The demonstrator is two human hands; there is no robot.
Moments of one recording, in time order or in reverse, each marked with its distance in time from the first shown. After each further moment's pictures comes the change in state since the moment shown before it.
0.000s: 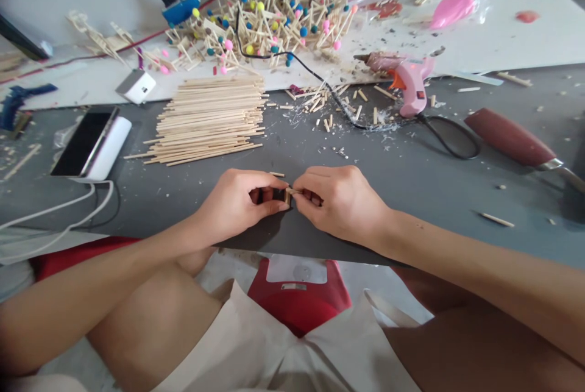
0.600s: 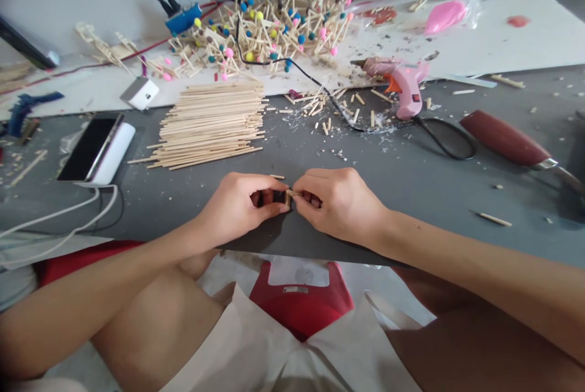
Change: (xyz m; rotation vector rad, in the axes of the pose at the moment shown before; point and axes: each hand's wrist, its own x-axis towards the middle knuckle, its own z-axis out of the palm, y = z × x) left_hand -0.001 0.001 0.000 0.027 -0.001 0.006; right_hand 0.000 0.000 0.001 -0.011 -0.030 0.040
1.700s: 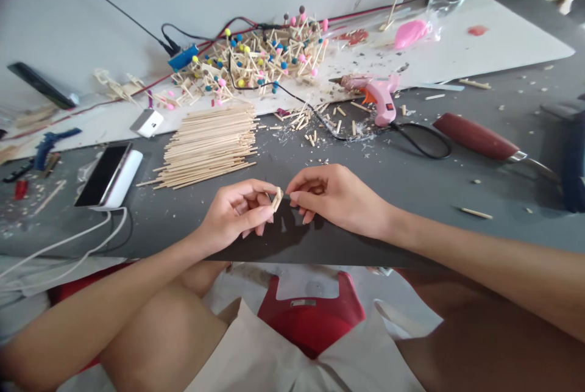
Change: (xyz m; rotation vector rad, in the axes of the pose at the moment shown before) left_hand -0.004 0.004 -0.002 -0.761 -0.088 -0.087; right_hand 0.003 0.004 -0.027 0.823 -0.206 0.517
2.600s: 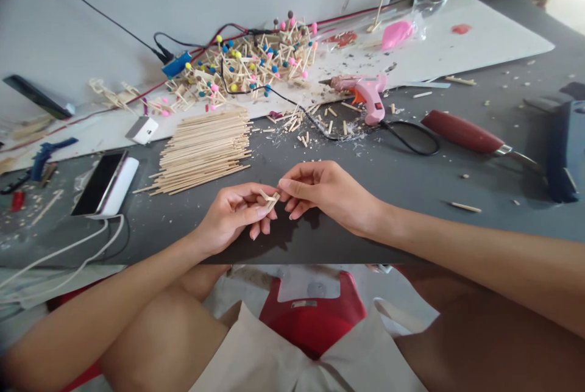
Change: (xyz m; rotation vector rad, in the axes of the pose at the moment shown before) left_hand 0.010 -0.008 0.003 -0.288 -0.075 -0.002; right_hand 0.003 0.005 0.005 0.452 0.043 0.103
